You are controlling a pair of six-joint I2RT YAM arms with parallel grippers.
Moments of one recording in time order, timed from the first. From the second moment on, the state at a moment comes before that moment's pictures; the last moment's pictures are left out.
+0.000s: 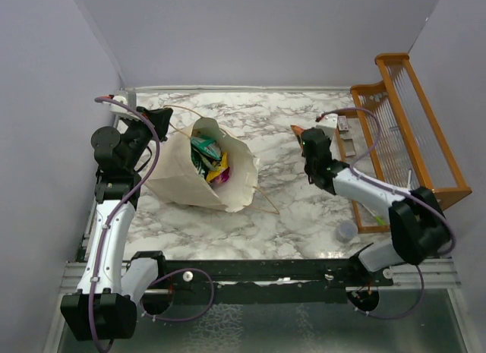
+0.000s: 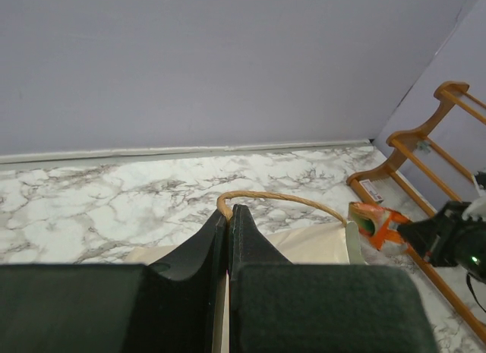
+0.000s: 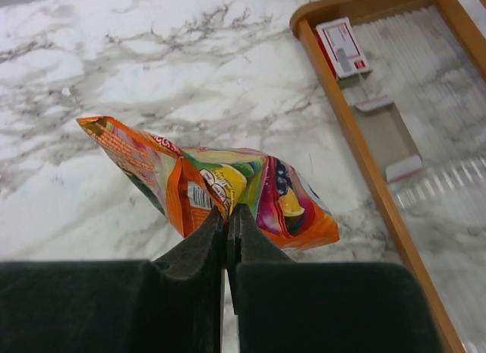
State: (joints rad) left arm 0.03 0.92 0.89 0.17 0.41 -0.36; right arm 0.57 1.40 0.79 0.17 0.74 0.34
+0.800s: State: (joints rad) left arm 0.03 0.93 0.89 0.17 0.40 -0.35; right arm 0.44 2.16 1.42 0.20 0.54 0.15
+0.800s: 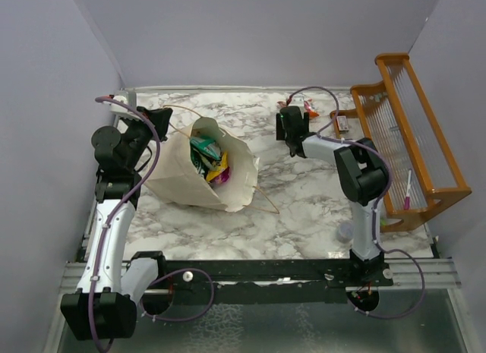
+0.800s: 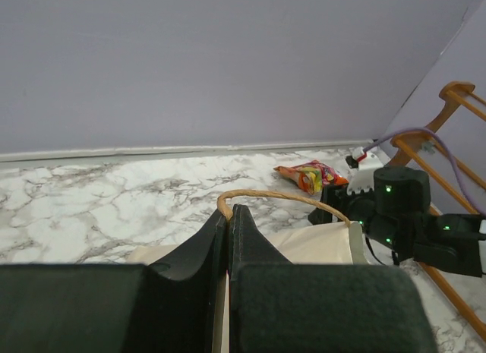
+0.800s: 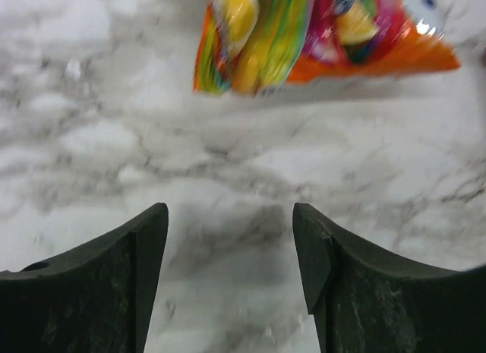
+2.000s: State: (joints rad) left arm -0.01 0.88 0.83 0.23 0.49 -0.29; right arm 0.79 1.13 0.83 0.17 -0.42 -0.03
